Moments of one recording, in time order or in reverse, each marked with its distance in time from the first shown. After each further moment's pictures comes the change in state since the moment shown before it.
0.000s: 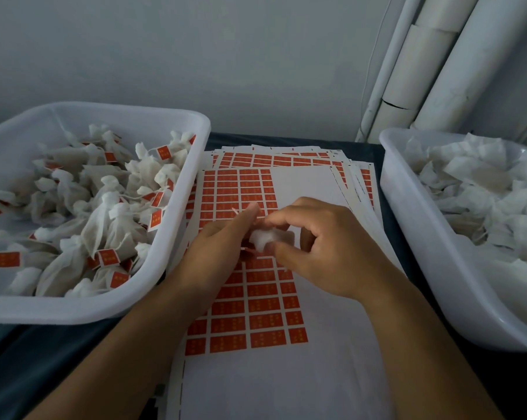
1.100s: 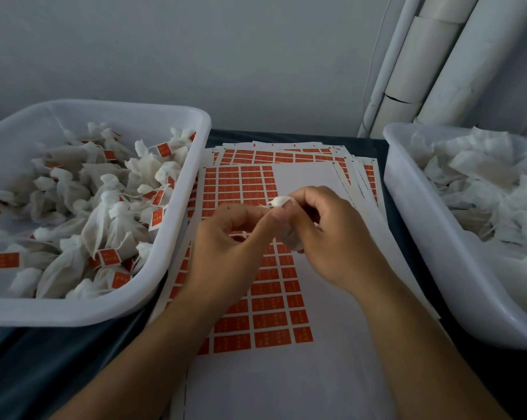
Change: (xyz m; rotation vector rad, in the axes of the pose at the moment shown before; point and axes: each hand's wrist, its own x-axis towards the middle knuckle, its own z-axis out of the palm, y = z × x) left_hand -0.015 0.009 0.019 -0.017 0.193 0.476; right_hand 0.007 -0.005 0.011 0.180 0.198 0.258
